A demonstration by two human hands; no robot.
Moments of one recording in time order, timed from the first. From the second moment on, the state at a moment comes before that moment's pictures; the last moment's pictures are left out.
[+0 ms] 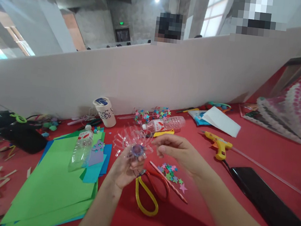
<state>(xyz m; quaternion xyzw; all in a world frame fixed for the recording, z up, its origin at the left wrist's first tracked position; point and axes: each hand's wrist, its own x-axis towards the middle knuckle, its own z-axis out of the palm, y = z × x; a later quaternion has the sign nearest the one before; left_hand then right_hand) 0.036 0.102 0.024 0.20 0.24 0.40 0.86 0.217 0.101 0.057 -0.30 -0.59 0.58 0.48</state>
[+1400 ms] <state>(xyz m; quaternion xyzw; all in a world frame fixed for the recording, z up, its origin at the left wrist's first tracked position) 0.032 0.096 0.034 0.22 0.30 0.40 0.84 0.209 0.071 0.078 -0.26 -0.56 0.65 0.45</state>
